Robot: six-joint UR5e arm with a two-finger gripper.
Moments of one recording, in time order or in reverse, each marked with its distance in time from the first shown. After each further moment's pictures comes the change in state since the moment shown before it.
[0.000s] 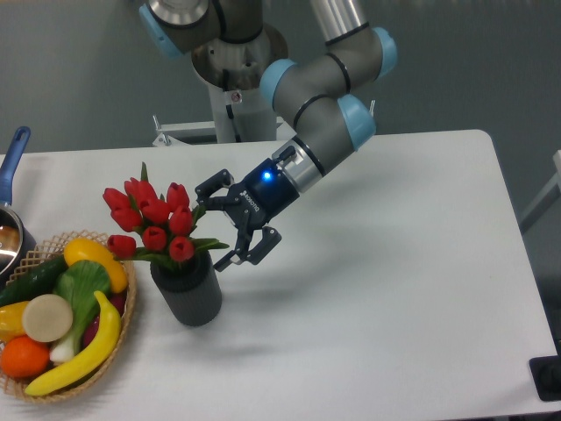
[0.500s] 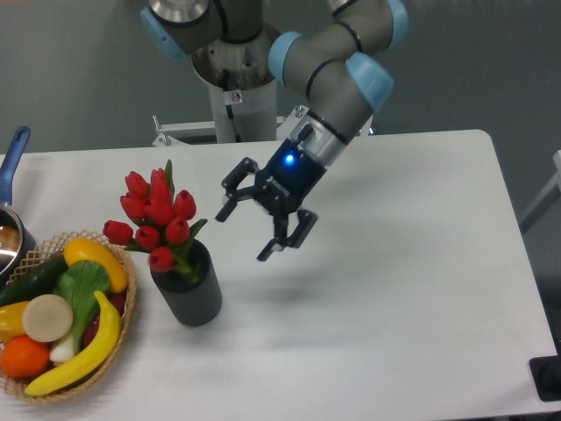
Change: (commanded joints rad) arm 0.081 0.133 0.032 -0.002 0.282 -0.089
